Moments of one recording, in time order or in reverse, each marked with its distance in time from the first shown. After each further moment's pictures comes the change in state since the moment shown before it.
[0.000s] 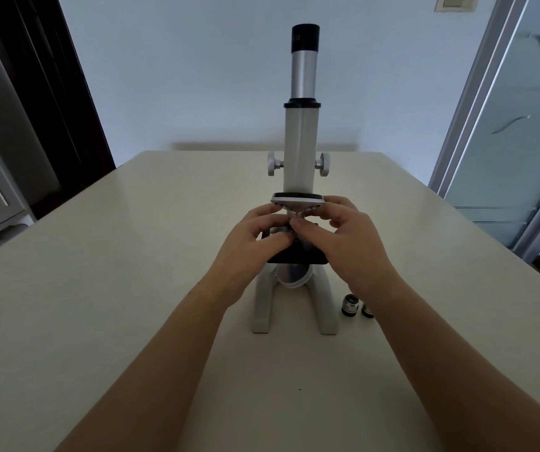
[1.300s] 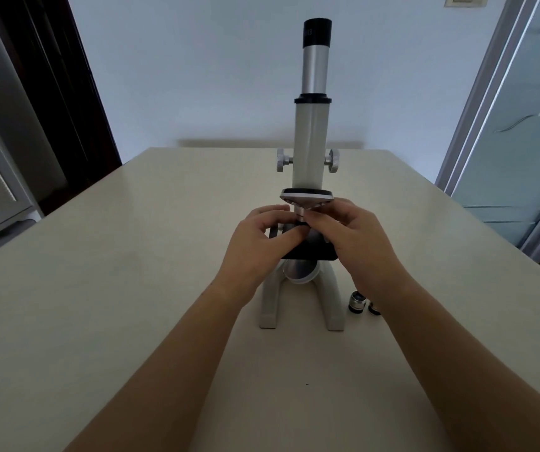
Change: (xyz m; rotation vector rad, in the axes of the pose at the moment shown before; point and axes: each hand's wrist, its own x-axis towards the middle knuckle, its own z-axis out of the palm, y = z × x) left_hand -0.003 0.000 0.006 0.041 0.150 0.014; right_hand -0.001 -0.001 0.002 0.171 -0.020 0.118
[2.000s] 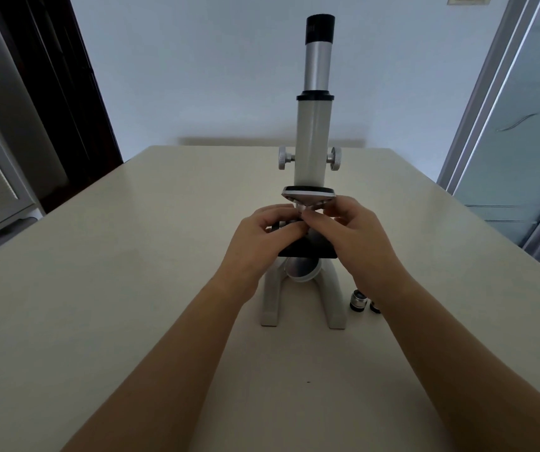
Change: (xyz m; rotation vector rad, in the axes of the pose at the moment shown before) left_hand -0.002 0.004 -0.003 -0.101 -0.055 -0.066; right_hand -0.002 0.000 0.003 -0.050 0.024 0.010
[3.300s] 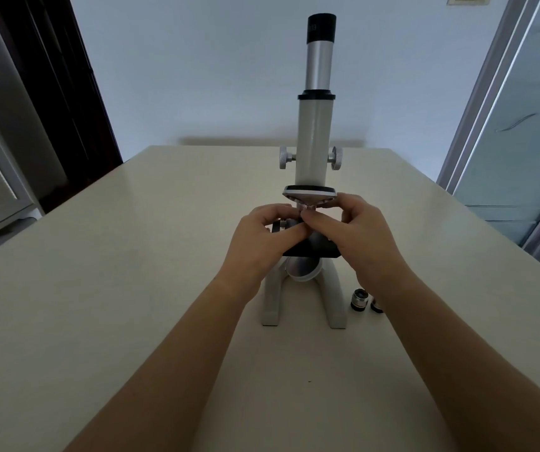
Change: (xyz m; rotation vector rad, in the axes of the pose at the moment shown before) left_hand 0.003 -0.004 0.002 0.021 0.047 0.042; right_hand 0.005 0.004 -0.001 -0.046 0.076 -0.042
